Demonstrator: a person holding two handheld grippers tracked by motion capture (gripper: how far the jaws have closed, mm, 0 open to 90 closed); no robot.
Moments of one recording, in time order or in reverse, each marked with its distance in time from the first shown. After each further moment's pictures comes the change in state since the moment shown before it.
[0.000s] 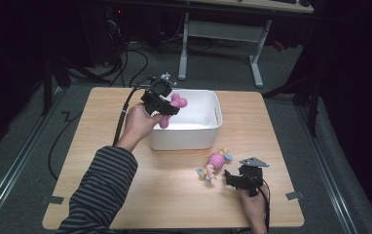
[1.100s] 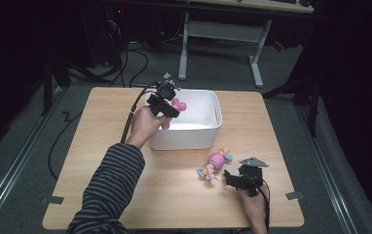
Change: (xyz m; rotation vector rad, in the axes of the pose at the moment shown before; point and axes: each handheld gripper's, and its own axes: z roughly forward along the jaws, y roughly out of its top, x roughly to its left) left arm 0.010 -0.004 0.045 0.087 0.058 -0.014; right arm 0.000 0.000 0.000 0.000 0.002 -0.004
